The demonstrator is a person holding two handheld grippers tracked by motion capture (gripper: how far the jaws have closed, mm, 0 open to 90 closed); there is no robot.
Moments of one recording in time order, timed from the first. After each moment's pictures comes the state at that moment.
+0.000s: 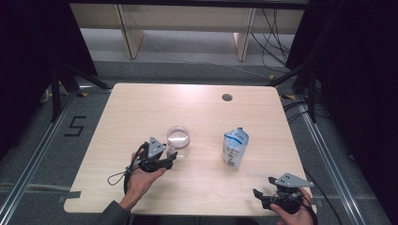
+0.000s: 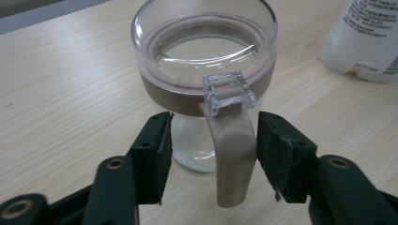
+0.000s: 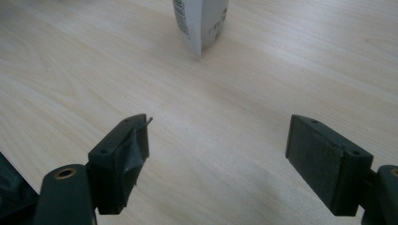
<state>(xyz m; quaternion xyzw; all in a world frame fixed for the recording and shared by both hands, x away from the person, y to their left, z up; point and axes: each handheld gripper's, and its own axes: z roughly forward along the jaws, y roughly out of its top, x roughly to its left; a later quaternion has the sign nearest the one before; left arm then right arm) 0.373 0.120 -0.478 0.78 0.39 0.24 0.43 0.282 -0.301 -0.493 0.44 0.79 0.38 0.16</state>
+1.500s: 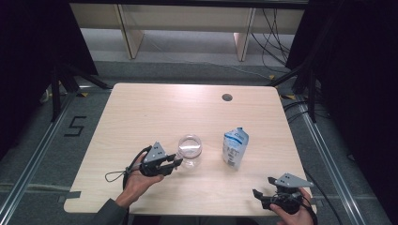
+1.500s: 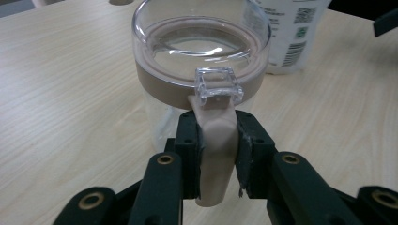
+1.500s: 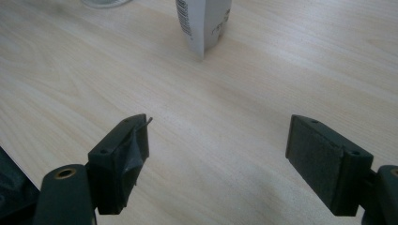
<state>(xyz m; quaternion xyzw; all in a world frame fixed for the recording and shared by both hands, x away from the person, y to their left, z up) 0.365 0.121 -0.482 0.81 0.29 0.14 0.50 0.283 -0.302 -0.493 0.43 0.80 0.39 0.17</state>
